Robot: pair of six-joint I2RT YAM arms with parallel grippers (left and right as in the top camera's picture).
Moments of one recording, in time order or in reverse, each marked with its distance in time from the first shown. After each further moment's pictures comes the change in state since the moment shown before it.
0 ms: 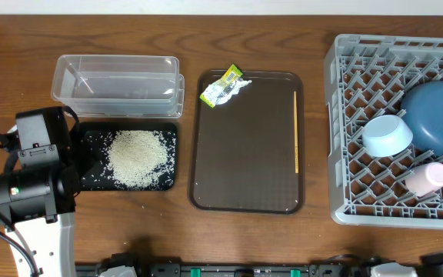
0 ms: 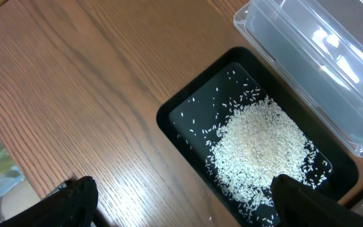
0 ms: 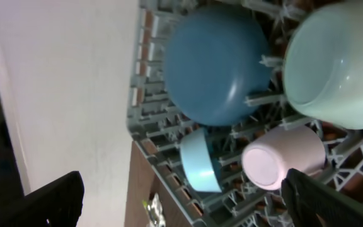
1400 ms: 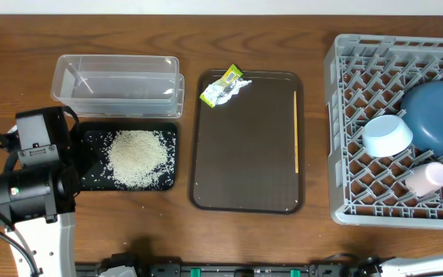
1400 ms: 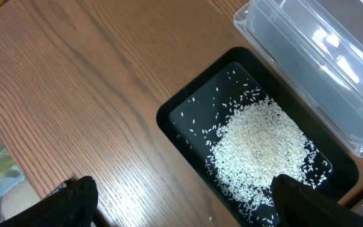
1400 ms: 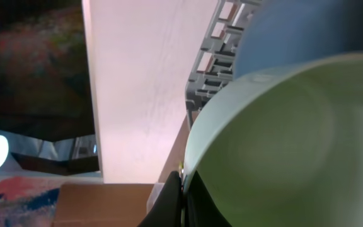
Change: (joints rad) left arm 0.000 0.000 0.000 0.000 0.000 0.000; right arm 0.099 0.460 0.040 -0.212 -0.438 -0.707
